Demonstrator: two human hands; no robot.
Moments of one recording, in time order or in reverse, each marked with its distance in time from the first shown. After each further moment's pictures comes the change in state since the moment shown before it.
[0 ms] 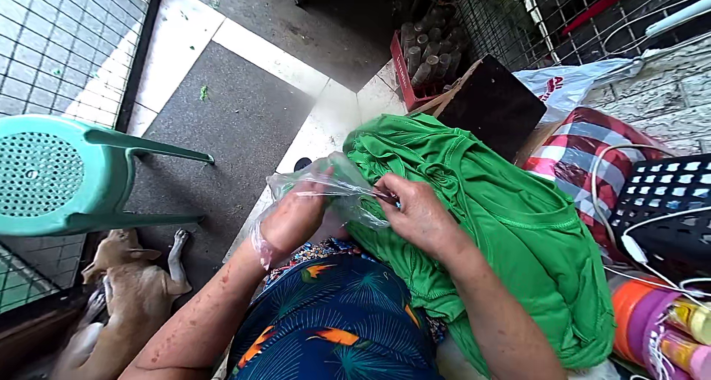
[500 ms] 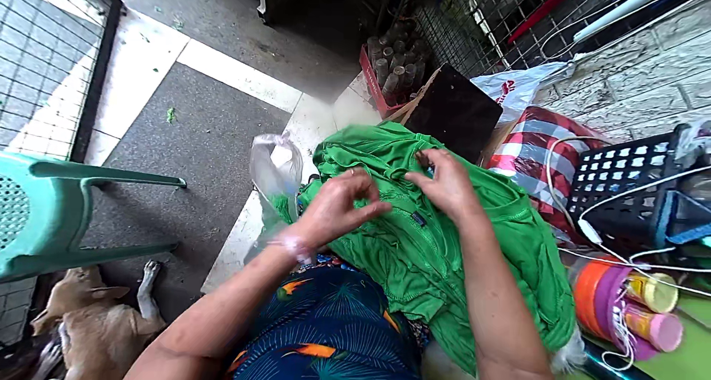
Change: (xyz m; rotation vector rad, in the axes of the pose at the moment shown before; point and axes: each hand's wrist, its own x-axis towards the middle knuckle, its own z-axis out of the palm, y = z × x) left_hand 0.058 0.067 0.019 -0.507 0.094 0.356; right_hand -0.007 0.081 -0.054 -0.100 0.291 0.299
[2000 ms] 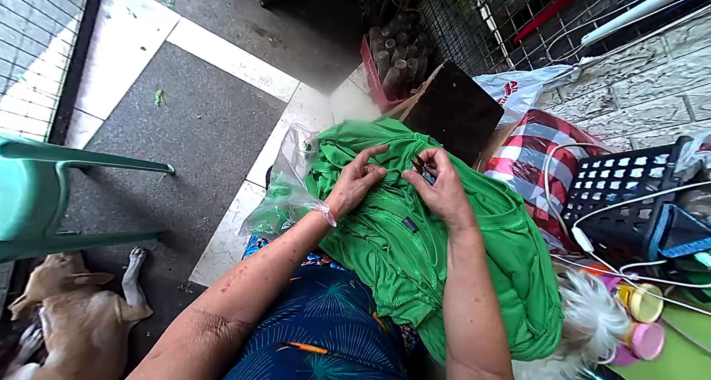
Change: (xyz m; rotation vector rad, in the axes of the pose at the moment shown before) left_hand 0.044 -0.061 0.063 -0.571 0.134 -0.264; right_hand 0.000 0.033 0.015 0.224 0.065 -0.151
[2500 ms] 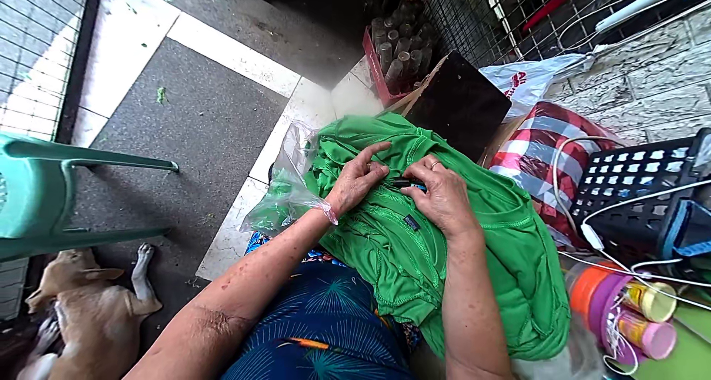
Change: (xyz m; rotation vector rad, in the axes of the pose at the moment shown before) left_hand 0.002 -0.004 -0.002 0.049 -0.035 0.028; right_hand -0.005 -0.003 0.004 -0.368 -0.096 -0.130
